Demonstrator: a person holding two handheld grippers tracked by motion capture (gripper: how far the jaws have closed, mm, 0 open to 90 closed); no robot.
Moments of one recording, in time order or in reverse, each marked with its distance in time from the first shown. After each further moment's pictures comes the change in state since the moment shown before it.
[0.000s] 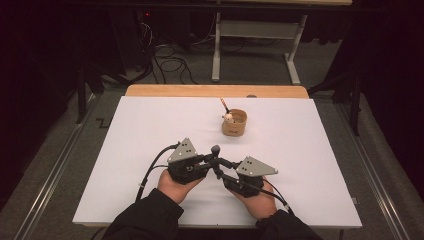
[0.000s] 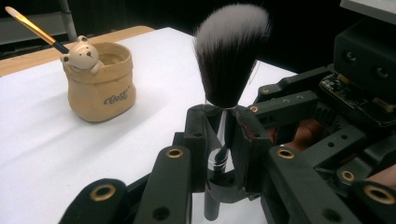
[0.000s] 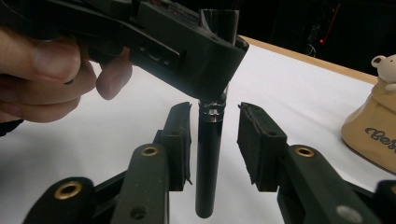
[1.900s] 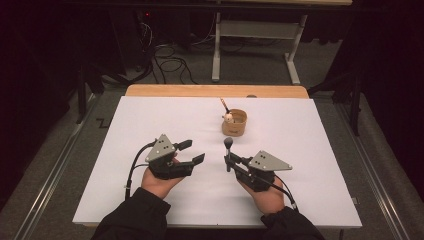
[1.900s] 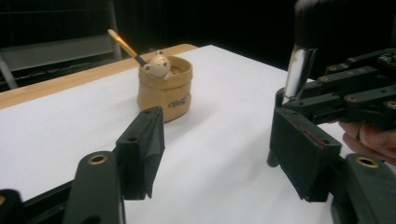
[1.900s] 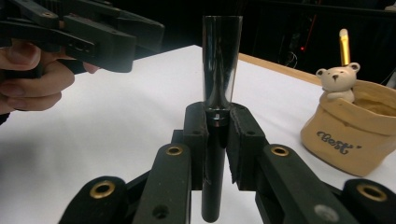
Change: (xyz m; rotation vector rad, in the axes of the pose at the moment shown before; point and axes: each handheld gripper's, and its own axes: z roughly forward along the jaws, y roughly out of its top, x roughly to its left) left arm 0.030 -0.012 -0.037 -0.086 0.160 -0.003; right arm -0.021 0.007 -0.019 -0.045 -0.055 0.026
